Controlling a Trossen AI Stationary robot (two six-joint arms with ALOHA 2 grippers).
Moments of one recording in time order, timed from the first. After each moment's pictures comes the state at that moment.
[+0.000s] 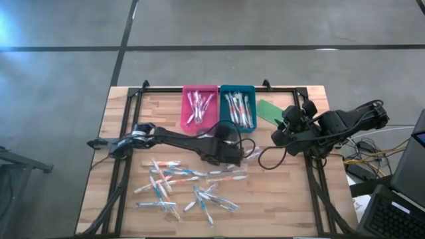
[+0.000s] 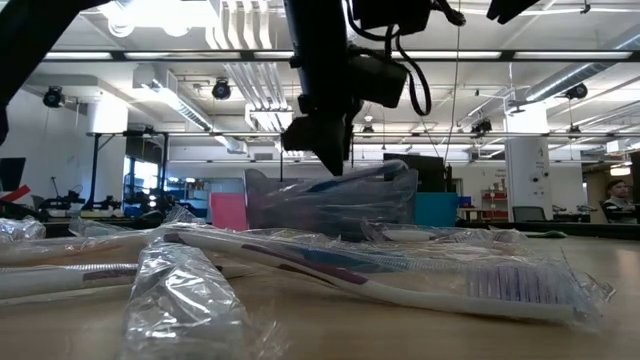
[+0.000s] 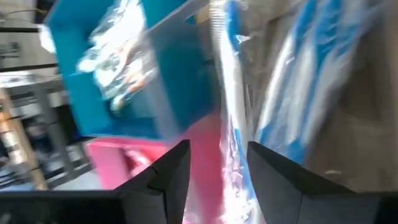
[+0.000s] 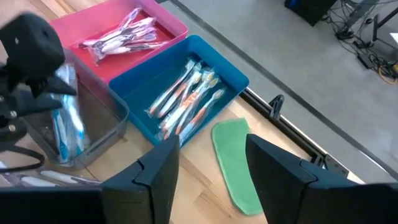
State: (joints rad) left arm -0.14 2.18 1.91 -1.08 -0.72 0.22; right arm 0.37 1.22 1.45 -1.57 0.86 1.04
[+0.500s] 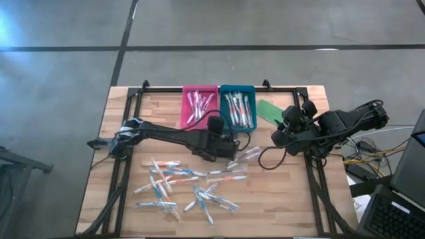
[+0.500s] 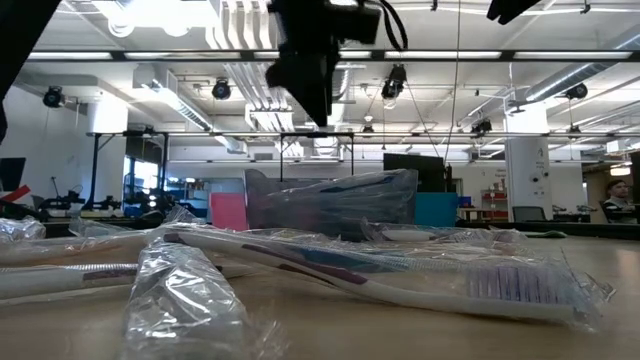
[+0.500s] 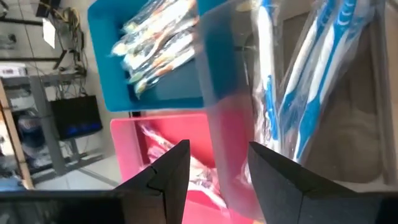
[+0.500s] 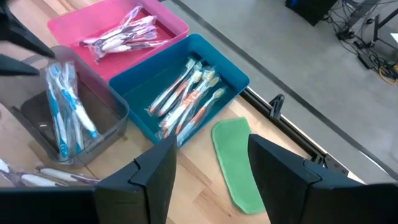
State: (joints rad) left arm -0.14 2.03 1.91 -1.18 -0.69 0.16; right arm 0.37 1.22 1.45 -1.57 0.85 1.04
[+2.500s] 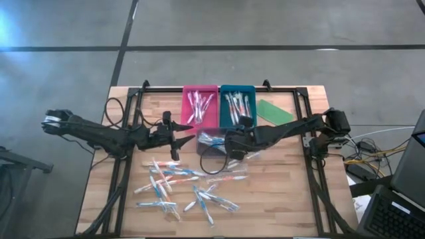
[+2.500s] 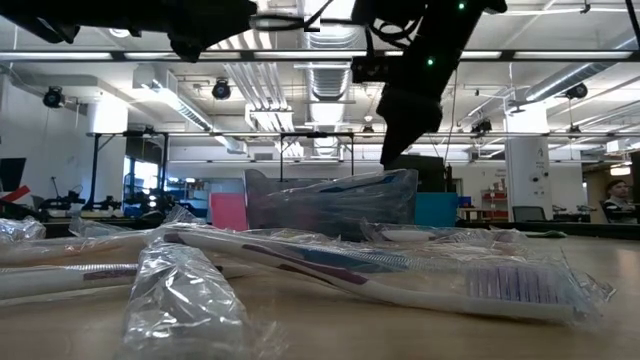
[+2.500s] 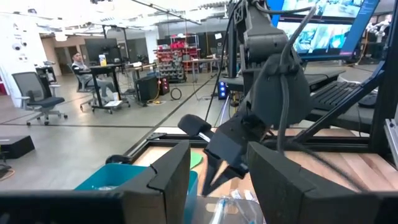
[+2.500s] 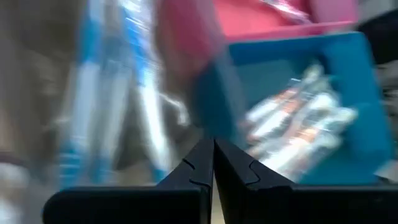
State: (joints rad) left arm -0.15 0.97 0.47 0.63 -0.37 0.09; right arm 0.10 1.74 1.23 -0.71 0.58 0.22
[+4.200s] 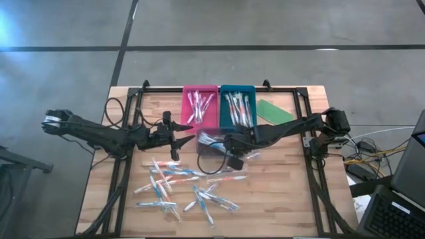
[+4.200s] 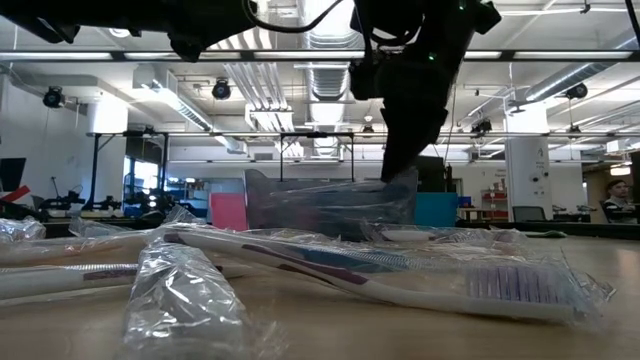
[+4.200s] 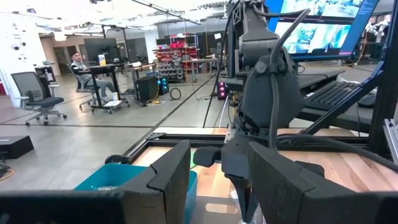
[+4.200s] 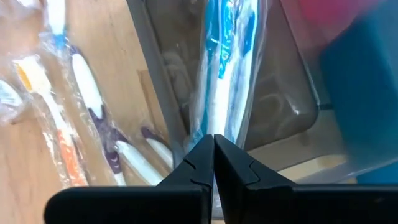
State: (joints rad) left arm -0.15 0.97 0.47 0.63 -0.37 0.09; right arm 0.07 1.74 1.20 -0.62 0.13 0.37
